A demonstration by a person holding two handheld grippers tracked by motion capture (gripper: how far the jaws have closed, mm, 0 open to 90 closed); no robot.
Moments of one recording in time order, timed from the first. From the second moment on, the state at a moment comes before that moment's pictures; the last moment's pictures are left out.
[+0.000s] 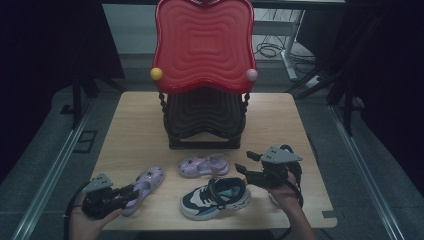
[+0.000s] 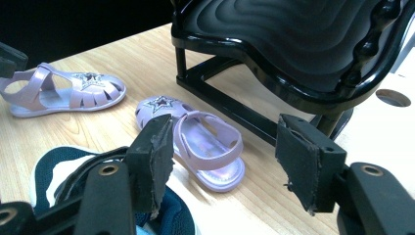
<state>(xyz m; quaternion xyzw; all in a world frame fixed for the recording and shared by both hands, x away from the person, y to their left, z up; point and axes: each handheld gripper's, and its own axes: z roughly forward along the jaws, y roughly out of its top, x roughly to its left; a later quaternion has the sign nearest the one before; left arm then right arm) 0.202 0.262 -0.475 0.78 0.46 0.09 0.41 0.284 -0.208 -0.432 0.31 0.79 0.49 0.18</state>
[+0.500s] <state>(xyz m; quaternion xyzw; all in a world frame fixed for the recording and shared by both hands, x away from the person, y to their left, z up) 0.207 0.254 -0.490 0.81 0.45 0.08 0.37 0.289 -0.200 -0.439 0.31 0.81 0.48 0.16</state>
